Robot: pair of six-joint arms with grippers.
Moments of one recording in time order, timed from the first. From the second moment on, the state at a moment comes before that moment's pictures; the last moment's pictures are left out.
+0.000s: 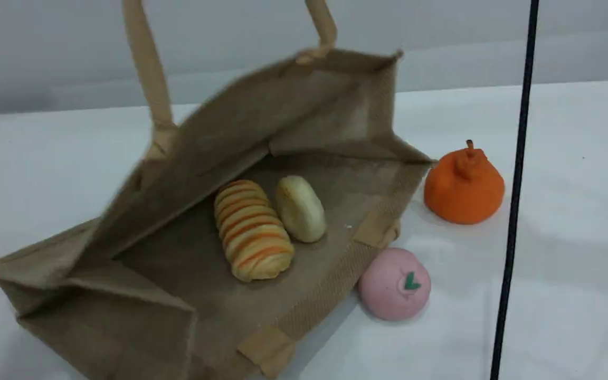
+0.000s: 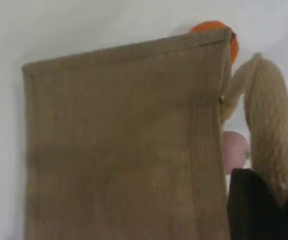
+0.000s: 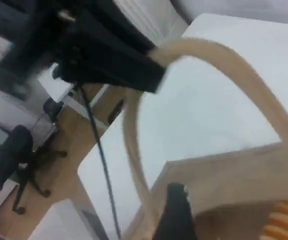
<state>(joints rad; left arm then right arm) -0.31 1.81 -1.80 -0.46 1.22 0.49 0.05 1.66 -1.21 1.38 1.08 -1.07</state>
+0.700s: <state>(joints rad) -0.31 2.04 -1.79 -0.58 1.22 0.52 0.05 1.64 -1.21 1.20 1.08 -0.92</state>
